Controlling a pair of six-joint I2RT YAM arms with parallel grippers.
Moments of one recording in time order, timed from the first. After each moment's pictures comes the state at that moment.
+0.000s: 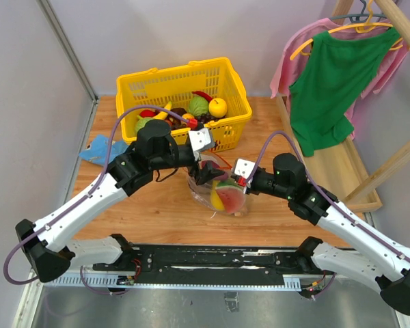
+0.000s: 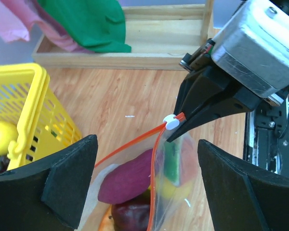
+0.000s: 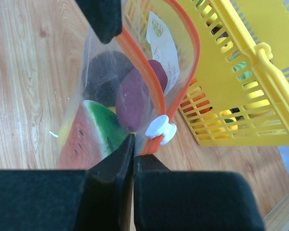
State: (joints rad) left arm -0.79 1.15 1.19 -0.29 0.44 0.22; right arm 0.77 0.88 0.77 -0.24 -0.31 -0.58
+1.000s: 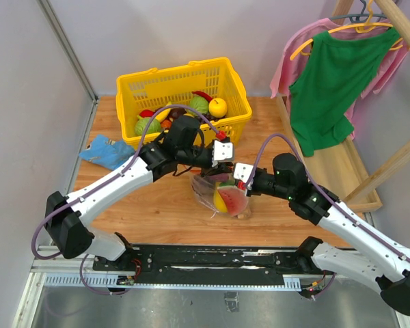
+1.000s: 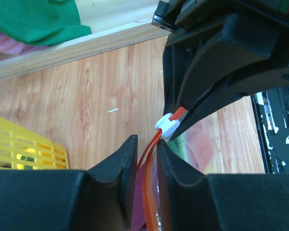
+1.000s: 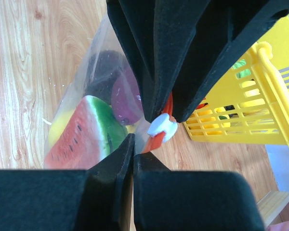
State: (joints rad) left arm -0.79 1.40 1.26 -0.35 0.65 0.56; right arm 0.77 0.87 0.79 -0.30 -0.31 -0.67
